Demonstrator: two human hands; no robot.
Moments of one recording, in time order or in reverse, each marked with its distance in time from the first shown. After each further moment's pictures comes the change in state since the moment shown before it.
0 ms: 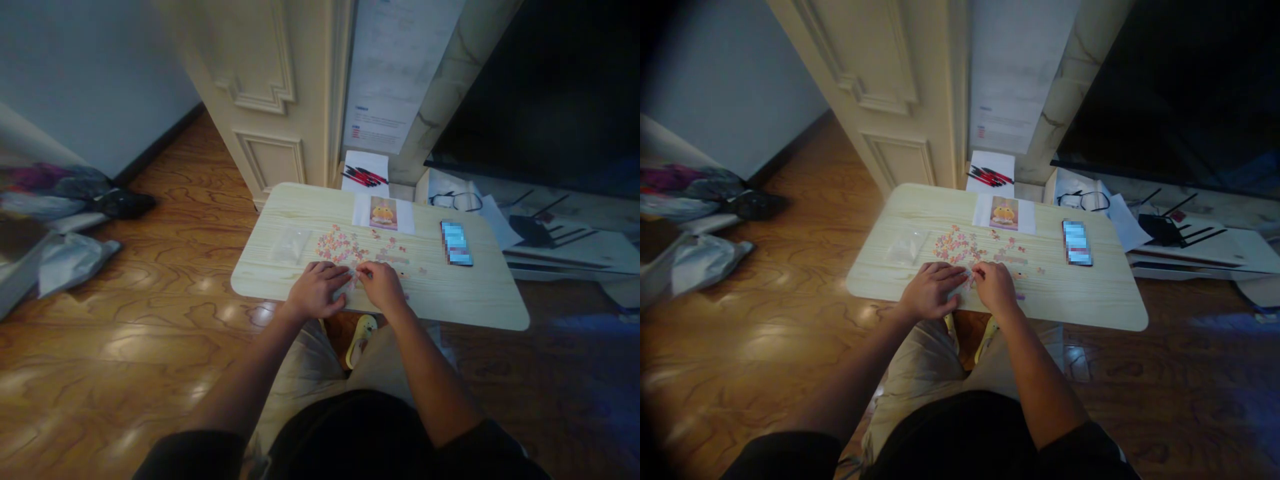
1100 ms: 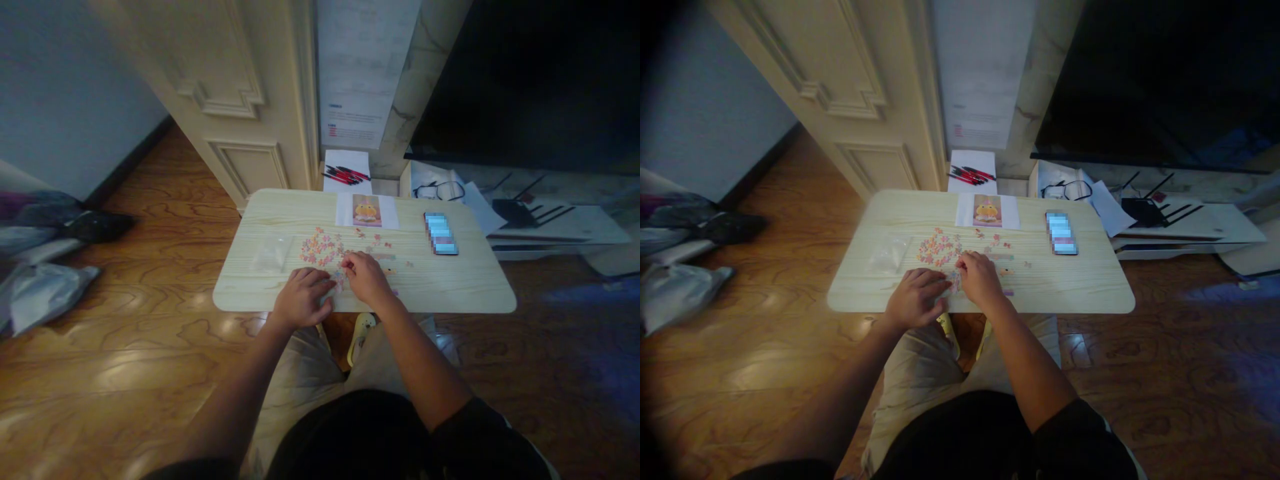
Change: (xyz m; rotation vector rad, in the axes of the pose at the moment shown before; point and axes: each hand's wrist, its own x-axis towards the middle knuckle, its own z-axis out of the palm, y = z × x) left_hand -0.003 0.000 0.000 -0.022 0.056 0.013; right_hand 0.012 -0.002 -0.005 -0.047 -0.005 -0.072
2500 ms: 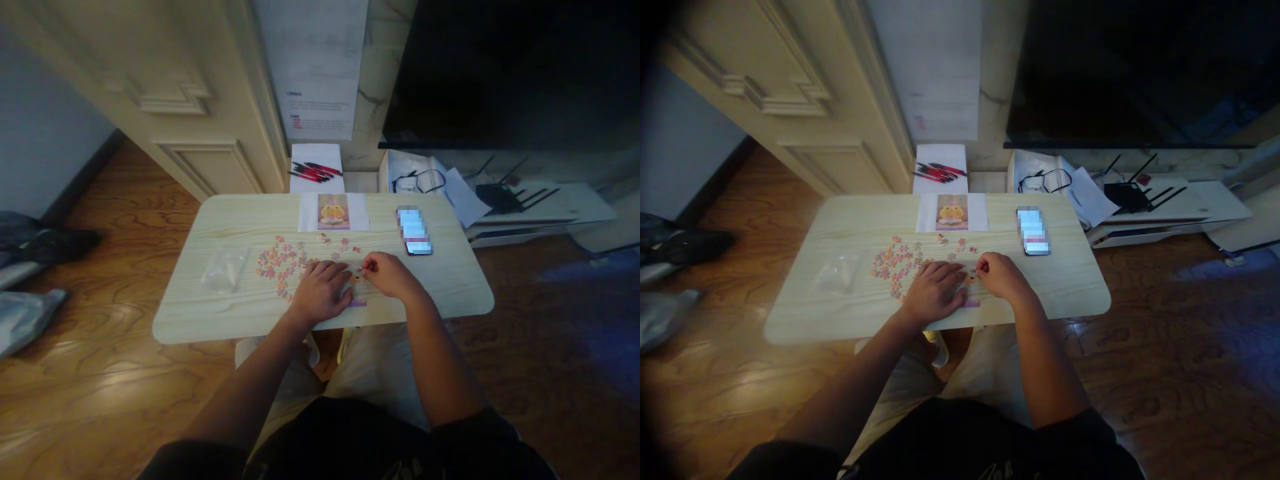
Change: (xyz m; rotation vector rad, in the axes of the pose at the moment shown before) left_hand 0.116 0.062 0.056 0.013 -0.037 0.036; right_hand -0.006 0.115 -0.085 0.136 -0.131 0.230
